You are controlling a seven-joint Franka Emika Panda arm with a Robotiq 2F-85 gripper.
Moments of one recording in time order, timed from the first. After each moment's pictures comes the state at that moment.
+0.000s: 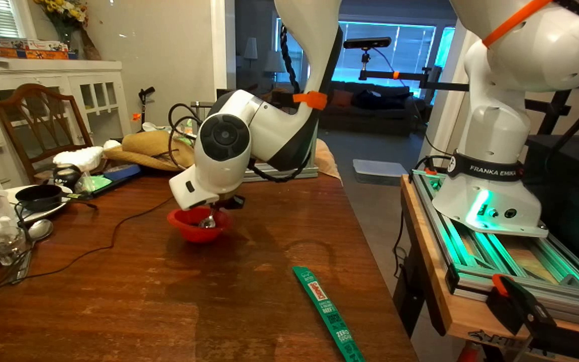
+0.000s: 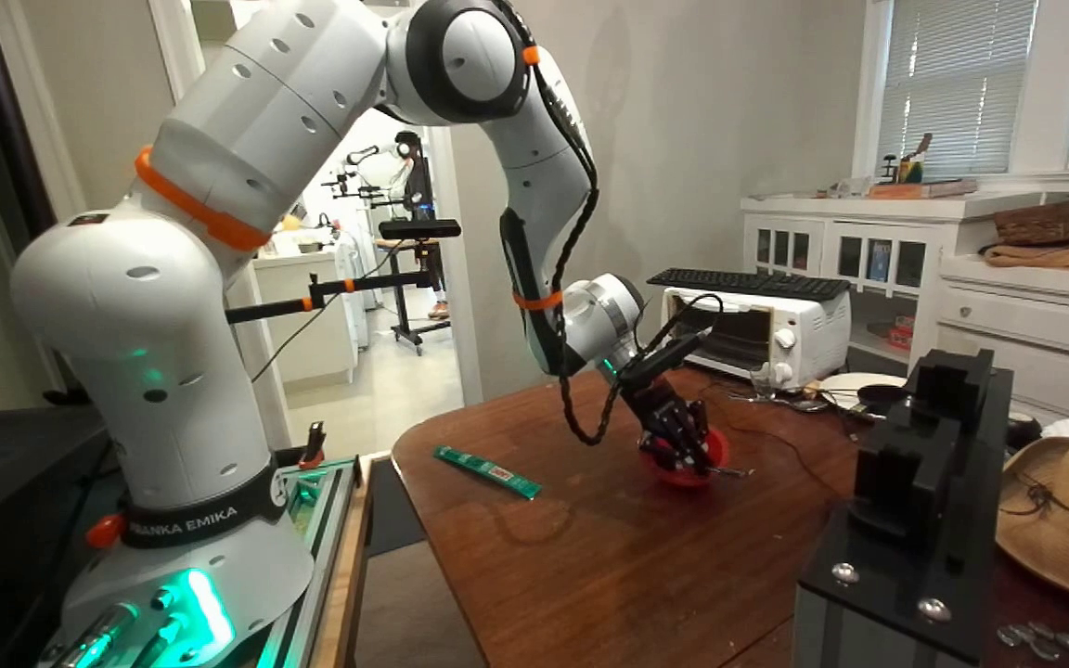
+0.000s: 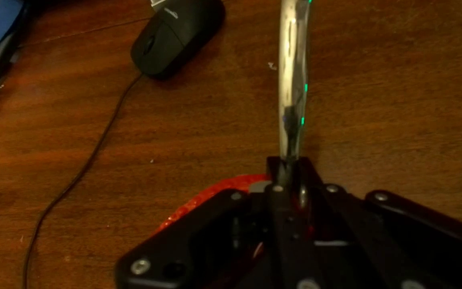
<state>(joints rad) 0.23 0.75 0.17 -1.94 -1.46 2.28 -0.17</state>
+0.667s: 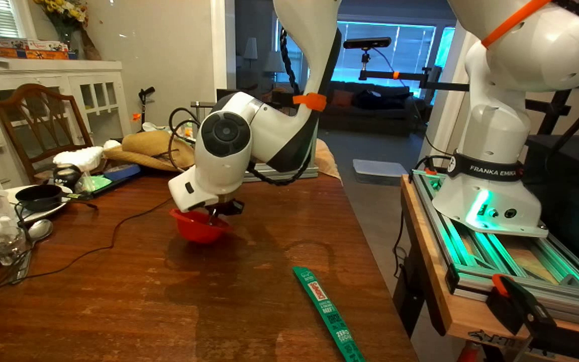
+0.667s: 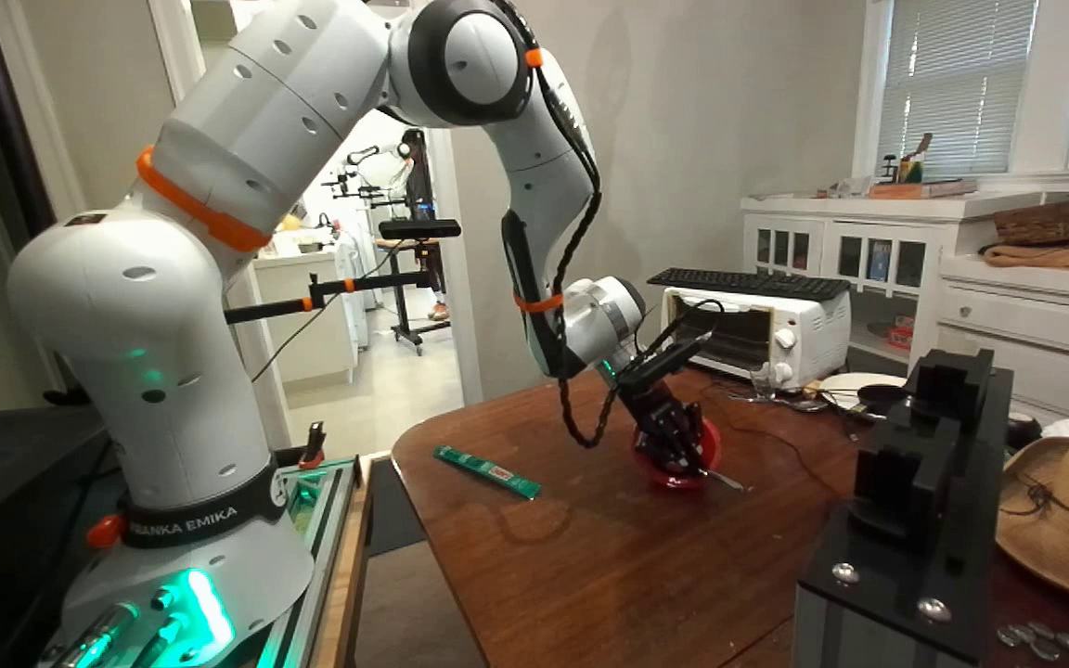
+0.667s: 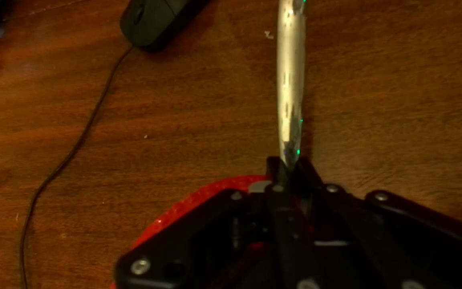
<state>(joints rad) 0.22 0.76 0.18 -1.94 -1.45 2.35 -0.17</state>
